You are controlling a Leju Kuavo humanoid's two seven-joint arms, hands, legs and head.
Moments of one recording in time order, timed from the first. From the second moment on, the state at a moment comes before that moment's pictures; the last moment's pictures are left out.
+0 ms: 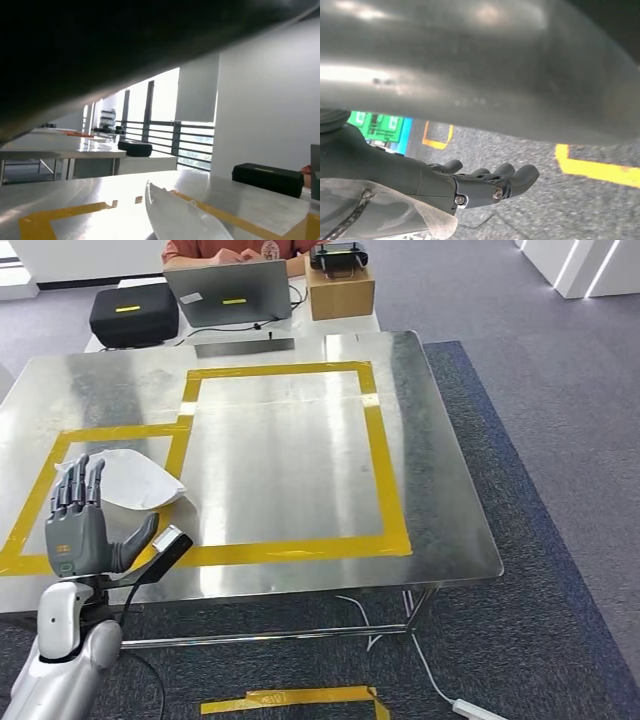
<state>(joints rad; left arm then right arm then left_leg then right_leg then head) -0.20 0.08 -0.20 -1.40 -1.30 0.62 0.05 -0.05 0.12 0.95 0.00 -0.84 -0.20 0.22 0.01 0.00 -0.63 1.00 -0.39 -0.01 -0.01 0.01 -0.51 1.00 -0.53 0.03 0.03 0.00</state>
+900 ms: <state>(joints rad) -0.19 0.07 -0.22 -1.41 -1.28 0.60 0.05 -0.05 0.12 1.00 0.00 -0.89 -0.20 0.22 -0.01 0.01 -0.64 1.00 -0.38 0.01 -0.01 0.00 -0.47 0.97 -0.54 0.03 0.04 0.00</state>
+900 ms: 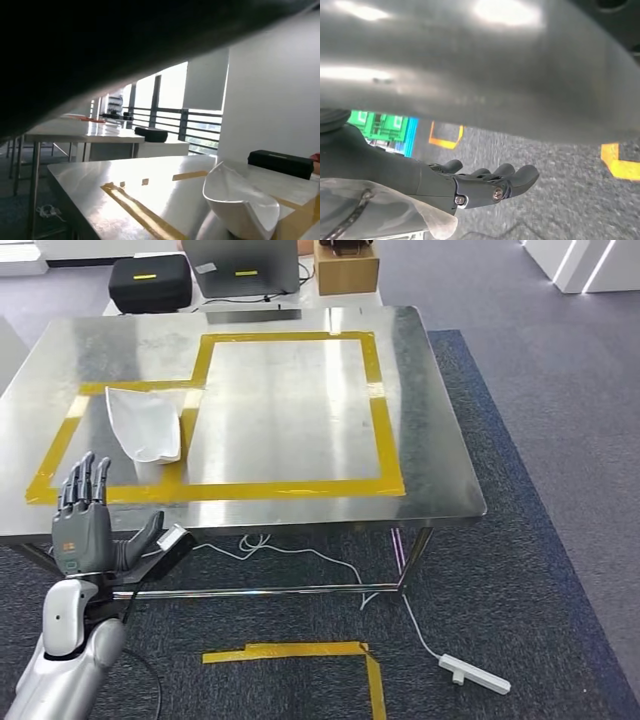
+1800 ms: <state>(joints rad) -0.13 0.02 -0.18 -1.11 -1.15 0.61 0.05 -0.05 0.10 1.02 0.00 -0.98 -0.17 0.20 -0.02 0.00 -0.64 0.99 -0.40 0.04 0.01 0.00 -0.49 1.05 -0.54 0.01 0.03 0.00</state>
